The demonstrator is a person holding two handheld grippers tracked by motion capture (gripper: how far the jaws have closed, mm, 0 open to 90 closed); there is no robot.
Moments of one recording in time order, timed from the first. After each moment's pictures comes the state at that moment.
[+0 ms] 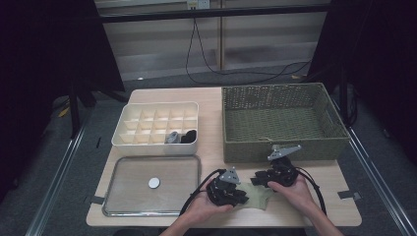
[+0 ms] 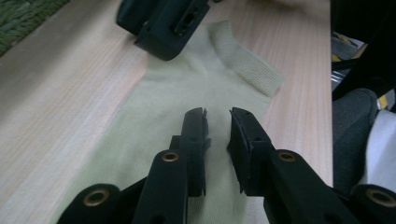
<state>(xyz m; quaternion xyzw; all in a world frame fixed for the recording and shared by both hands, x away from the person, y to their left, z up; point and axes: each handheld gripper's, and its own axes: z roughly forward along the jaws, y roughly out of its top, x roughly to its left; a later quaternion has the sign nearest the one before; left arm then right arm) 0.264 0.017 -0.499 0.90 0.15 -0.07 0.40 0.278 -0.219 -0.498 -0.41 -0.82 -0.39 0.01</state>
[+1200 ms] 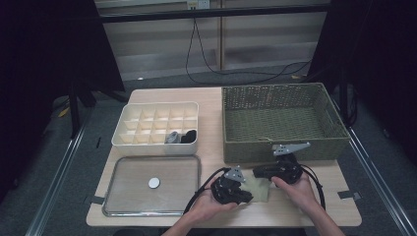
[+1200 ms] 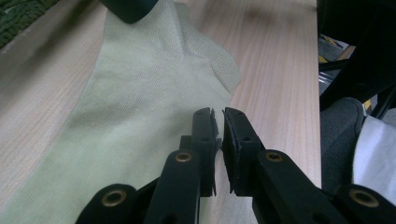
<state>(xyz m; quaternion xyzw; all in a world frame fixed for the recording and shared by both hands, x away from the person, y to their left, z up) 0.266 0.004 -0.496 0.91 0.13 -0.09 0.39 0.272 -0.221 -0.473 -0.41 -0.80 -0.44 0.00</state>
